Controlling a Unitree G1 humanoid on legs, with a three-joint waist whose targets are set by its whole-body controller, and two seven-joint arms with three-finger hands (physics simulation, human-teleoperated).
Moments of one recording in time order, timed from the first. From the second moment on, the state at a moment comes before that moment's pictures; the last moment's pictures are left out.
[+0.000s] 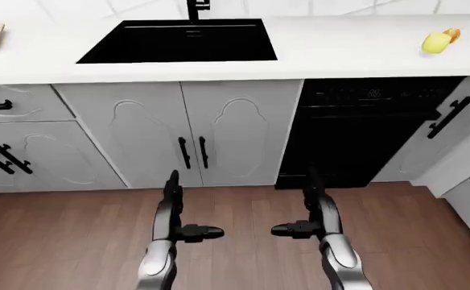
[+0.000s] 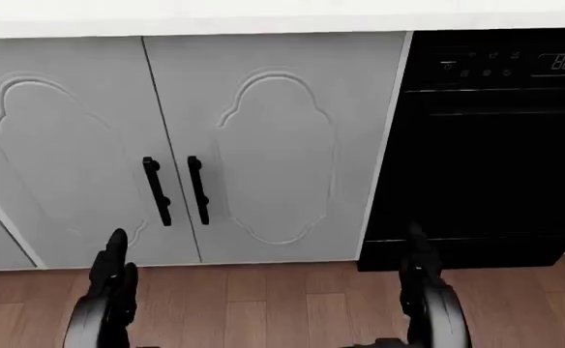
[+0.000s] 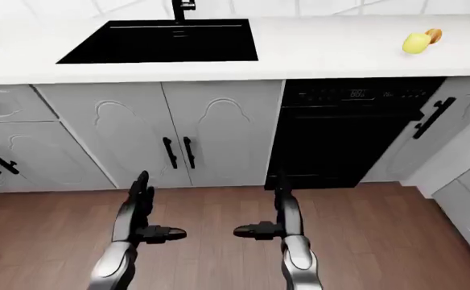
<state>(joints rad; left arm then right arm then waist) 0.03 0.02 0.04 0.09 -0.01 0.06 -0.04 0.03 -0.01 -0.04 0.09 0.01 0.06 0.04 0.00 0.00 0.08</state>
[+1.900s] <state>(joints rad) -0.80 0.34 0.23 -0.65 -0.39 1.17 0.25 -0.90 -0.26 -0.15 -0.55 0.11 1.19 -0.06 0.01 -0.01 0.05</state>
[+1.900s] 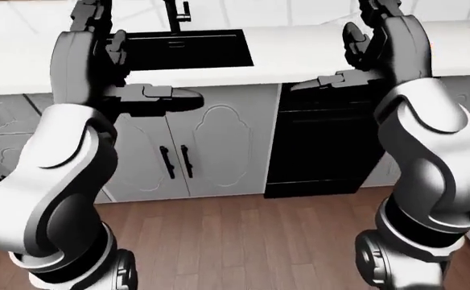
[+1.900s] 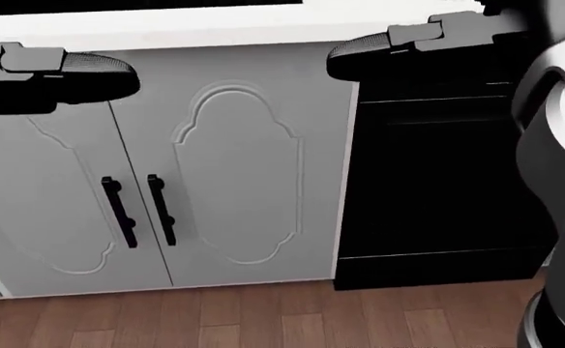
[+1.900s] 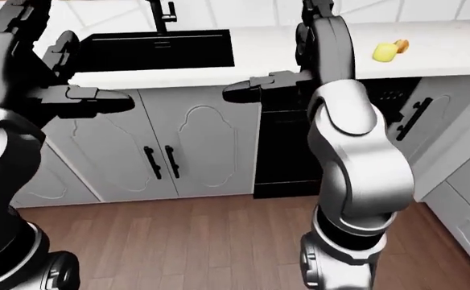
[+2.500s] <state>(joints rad) -0.72 0.33 0.22 -0.67 -0.36 1.13 0.23 -0.87 -0.25 -0.15 -0.55 0.13 1.17 -0.07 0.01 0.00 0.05</state>
